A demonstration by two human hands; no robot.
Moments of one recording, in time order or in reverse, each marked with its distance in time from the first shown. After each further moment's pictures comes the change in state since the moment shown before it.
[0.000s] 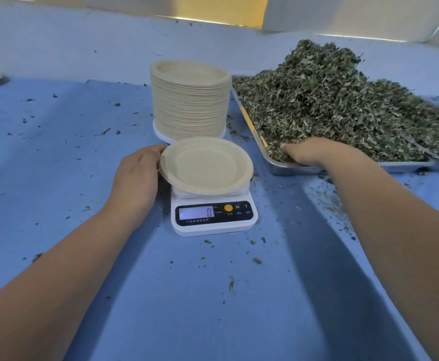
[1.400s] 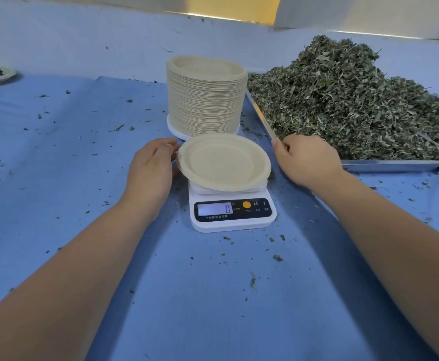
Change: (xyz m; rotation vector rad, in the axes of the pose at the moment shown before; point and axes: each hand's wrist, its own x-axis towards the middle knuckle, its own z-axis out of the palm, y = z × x) left_hand 0.004 -0.004 -0.004 -0.200 0.135 -0.062; right_hand -0.037 -0.027 0.048 0.022 0.575 -0.456
